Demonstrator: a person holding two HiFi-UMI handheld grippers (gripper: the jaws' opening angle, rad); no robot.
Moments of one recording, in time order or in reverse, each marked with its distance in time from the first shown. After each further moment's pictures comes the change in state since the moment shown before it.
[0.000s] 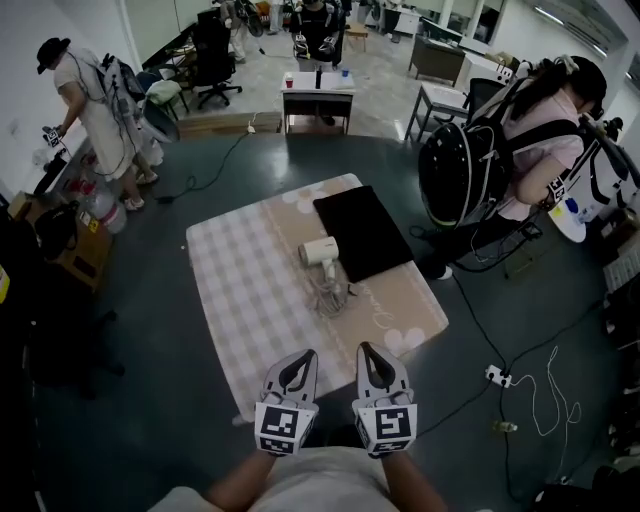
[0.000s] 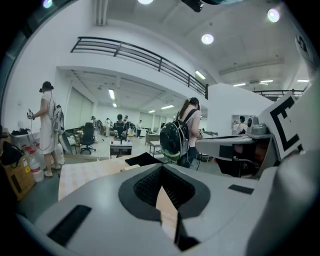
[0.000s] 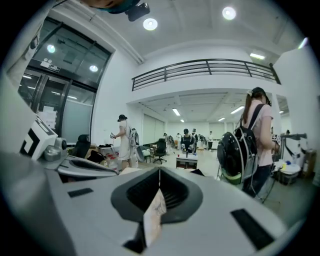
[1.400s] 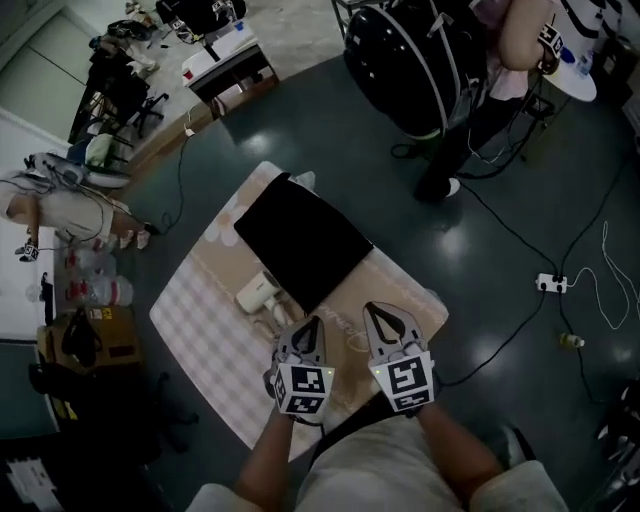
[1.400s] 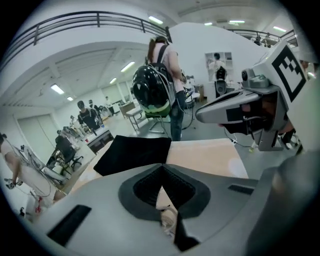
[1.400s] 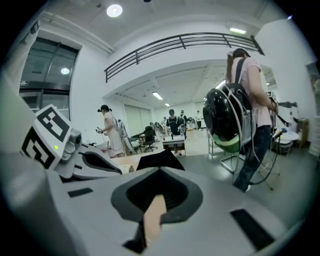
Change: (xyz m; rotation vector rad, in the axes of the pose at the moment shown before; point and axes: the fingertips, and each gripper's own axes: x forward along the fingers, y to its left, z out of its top) left arm 0.326 -0.047 -0.068 0.514 0.496 -0.151; right arm 0.139 -0.266 -0.126 0.212 0.166 -0.061
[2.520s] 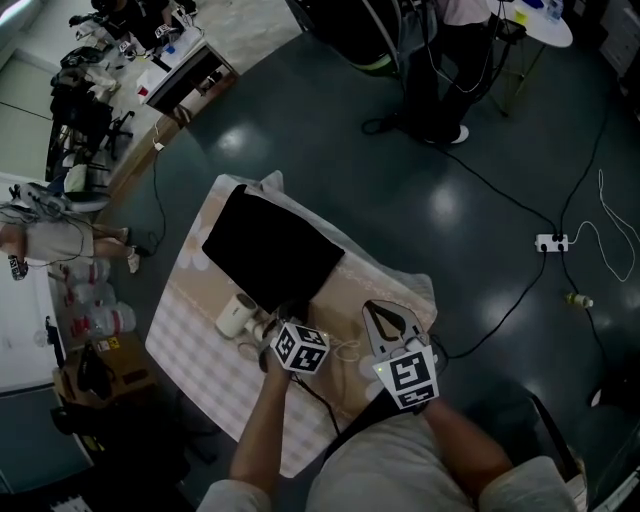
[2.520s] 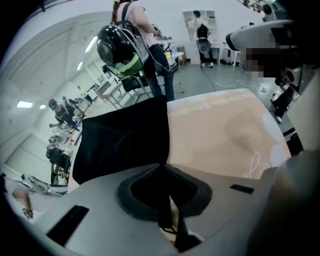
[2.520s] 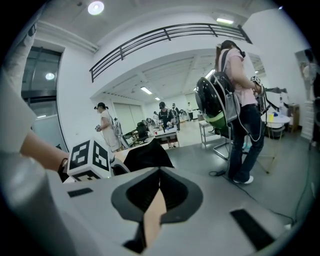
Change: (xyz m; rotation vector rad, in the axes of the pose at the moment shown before) left arm 0.141 -0.006 -0.055 0.274 0.361 -0.119; right arm 0.008 -0.065 -0.045 0.125 0.074 -0.052
